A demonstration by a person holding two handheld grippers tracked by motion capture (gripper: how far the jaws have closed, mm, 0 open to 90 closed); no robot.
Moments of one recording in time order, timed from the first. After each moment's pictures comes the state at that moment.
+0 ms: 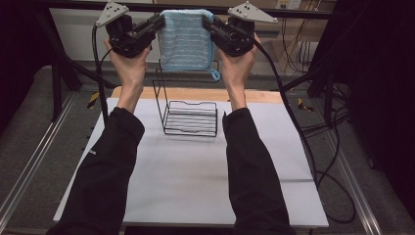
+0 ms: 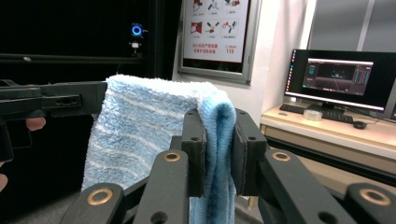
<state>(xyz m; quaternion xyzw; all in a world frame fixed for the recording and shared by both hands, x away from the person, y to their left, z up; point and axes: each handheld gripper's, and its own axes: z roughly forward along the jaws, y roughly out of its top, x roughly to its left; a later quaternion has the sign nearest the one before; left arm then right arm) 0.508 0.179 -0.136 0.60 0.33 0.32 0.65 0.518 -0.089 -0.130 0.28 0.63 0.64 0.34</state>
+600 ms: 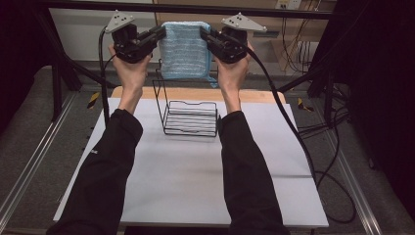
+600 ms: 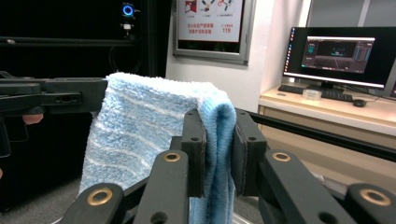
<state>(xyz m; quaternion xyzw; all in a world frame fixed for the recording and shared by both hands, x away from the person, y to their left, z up) 0.526 0.181 -0.162 0.63 0.34 0.31 0.62 0.533 -0.082 -0.159 0.30 0.64 0.62 0.33</state>
